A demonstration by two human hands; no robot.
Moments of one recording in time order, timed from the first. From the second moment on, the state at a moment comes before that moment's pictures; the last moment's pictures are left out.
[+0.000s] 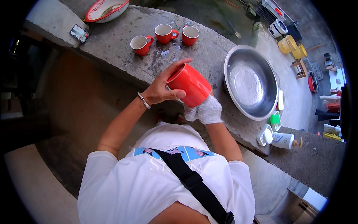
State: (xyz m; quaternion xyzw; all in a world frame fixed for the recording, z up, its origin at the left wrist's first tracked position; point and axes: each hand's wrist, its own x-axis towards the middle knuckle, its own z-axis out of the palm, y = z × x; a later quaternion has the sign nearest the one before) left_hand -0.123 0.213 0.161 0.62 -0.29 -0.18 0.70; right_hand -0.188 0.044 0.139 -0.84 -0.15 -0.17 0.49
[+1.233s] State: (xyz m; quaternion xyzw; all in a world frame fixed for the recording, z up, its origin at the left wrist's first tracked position) left_hand -0.128 0.195 0.150 0.60 -0.26 -0.18 0.73; right_hand -0.184 0.027 0.082 -0.90 -0.11 -0.18 0.37
